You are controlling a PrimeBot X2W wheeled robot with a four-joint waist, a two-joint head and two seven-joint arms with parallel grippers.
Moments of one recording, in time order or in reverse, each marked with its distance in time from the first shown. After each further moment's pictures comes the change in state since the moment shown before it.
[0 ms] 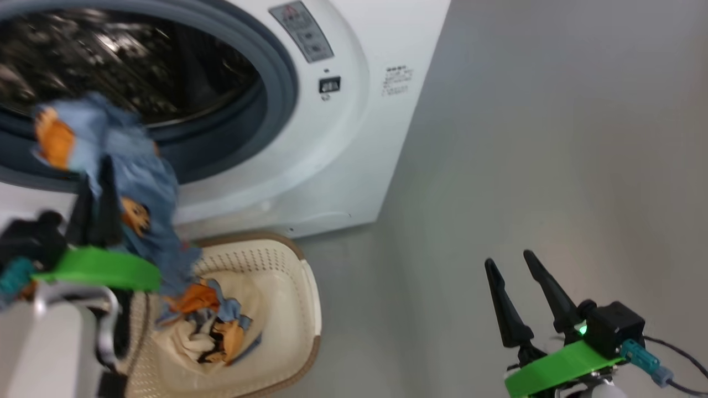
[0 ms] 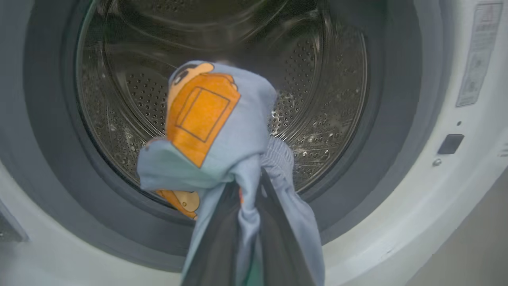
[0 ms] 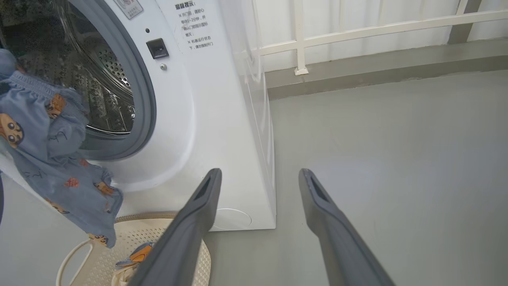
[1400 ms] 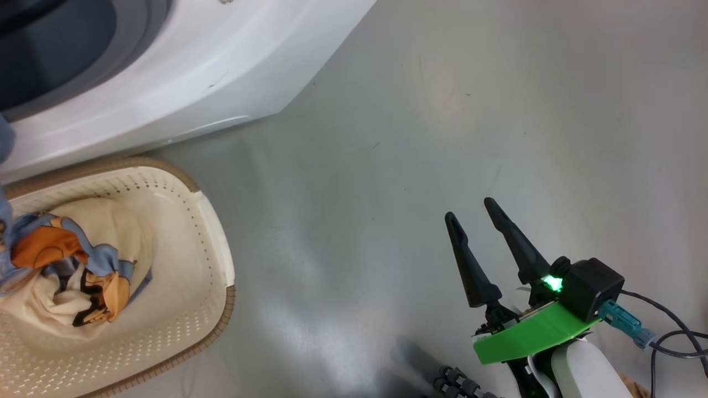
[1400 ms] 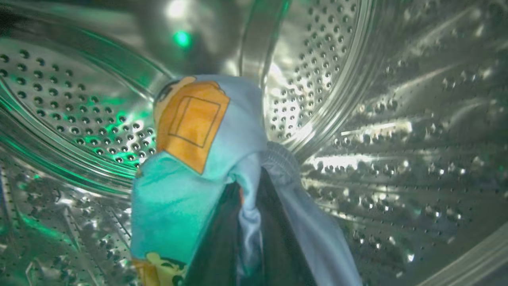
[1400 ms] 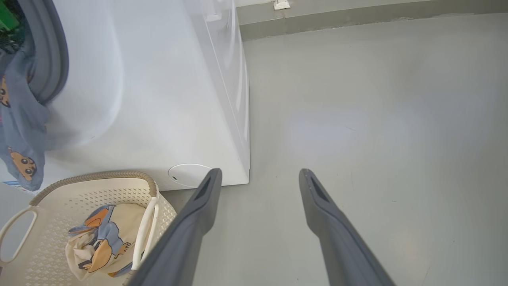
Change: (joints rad) left arm -0.903 0.225 -0.025 0.558 0.169 -0.079 -0.006; right arm -0.142 0.001 0.118 -0.051 0.054 0.000 0.000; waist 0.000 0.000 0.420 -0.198
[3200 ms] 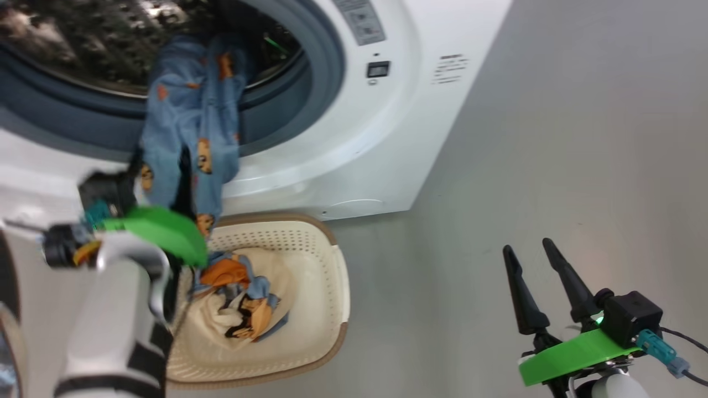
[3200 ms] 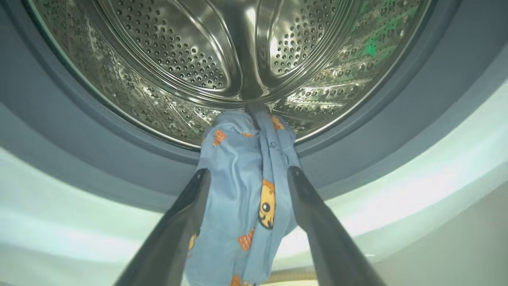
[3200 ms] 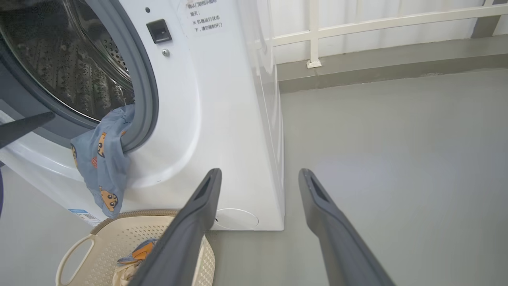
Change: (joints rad) left arm 0.592 -0.312 -0.030 -0.058 -0.092 0.119 0.001; right arm 0.102 -0.002 -0.167 0.066 -0.063 0.000 0.000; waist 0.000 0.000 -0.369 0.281
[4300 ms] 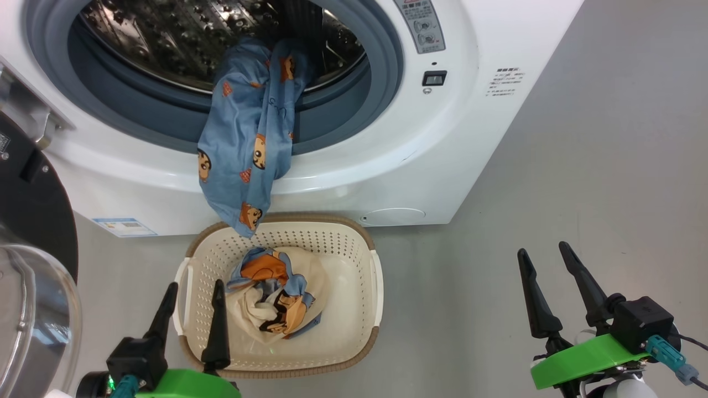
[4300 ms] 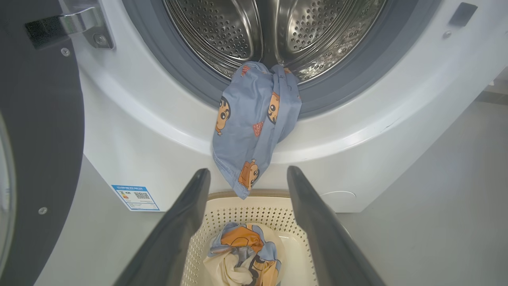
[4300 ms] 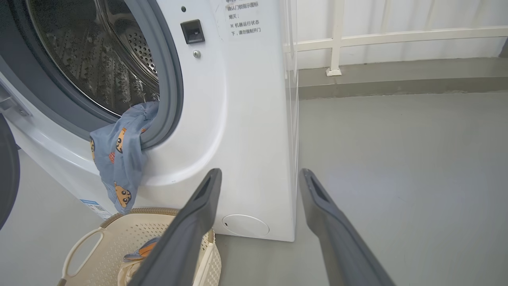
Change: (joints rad) left arm 0.667 -0.016 -0.056 -0.659 -0.047 0.122 0.029; right arm 0.020 -0.003 -0.053 -0.020 -0.062 0.000 0.000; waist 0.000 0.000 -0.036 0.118
